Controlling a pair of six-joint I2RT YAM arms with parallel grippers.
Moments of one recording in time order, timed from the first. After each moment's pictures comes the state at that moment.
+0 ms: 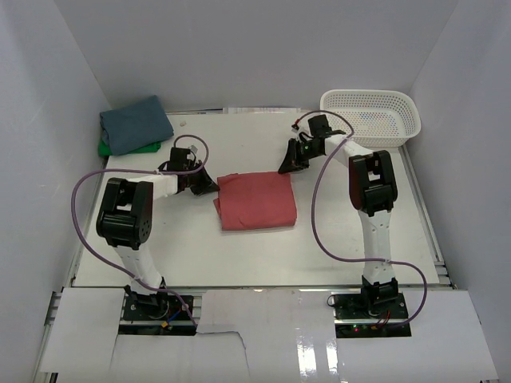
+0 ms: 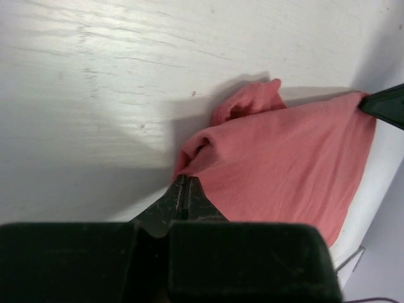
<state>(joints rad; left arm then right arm) -0.16 1.86 1.00 -0.01 0.38 -0.65 0.28 2.33 1.76 -0.48 -0.75 0.28</state>
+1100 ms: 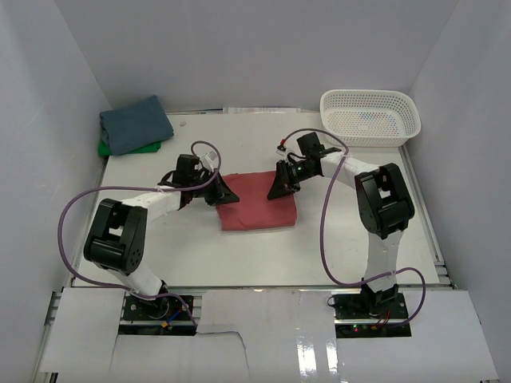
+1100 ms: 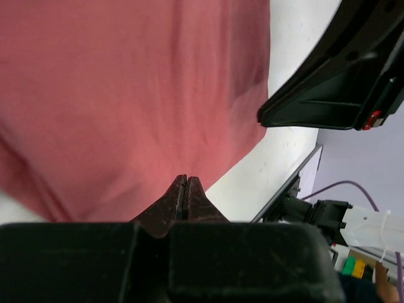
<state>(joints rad) -0.27 1.60 0.85 -0.01 0.64 -0.67 0.42 1.99 1.37 -0.44 -0.88 0.31</state>
